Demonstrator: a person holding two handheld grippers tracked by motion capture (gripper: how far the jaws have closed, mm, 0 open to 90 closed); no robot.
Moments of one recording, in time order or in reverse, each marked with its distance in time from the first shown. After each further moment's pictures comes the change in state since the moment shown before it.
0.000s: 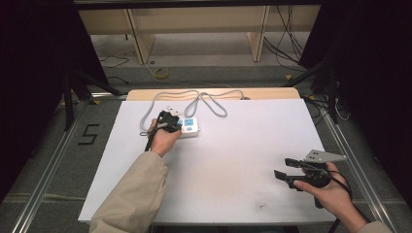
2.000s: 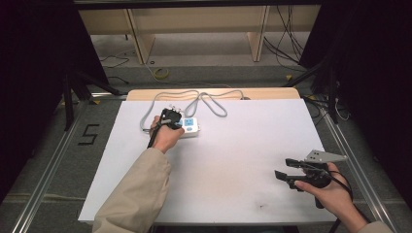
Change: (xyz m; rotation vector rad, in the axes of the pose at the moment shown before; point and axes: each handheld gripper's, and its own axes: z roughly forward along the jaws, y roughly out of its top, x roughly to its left) left arm -0.006 0.013 0.001 0.105 0.032 -0.023; right arm -0.001 -0.001 -0.001 0.005 -0.002 -0.002
